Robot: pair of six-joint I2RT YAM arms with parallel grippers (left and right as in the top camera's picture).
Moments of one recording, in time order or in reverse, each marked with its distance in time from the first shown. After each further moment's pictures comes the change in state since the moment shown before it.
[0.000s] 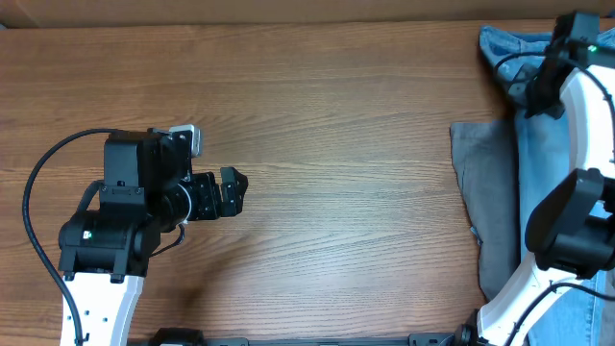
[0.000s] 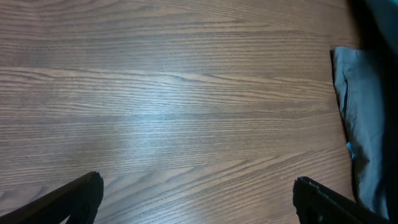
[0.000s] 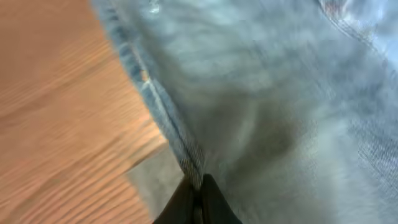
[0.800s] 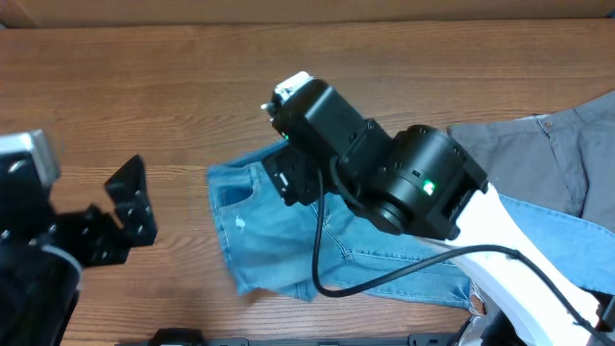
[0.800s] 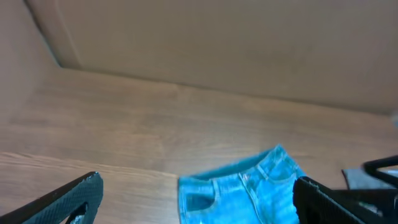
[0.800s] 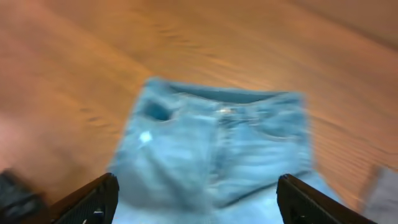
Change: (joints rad) left arm 0.027 -0.012 0.917 -0.420 -0.356 0.031; right arm 1.198 -0.339 0.312 -0.391 0.215 0.041
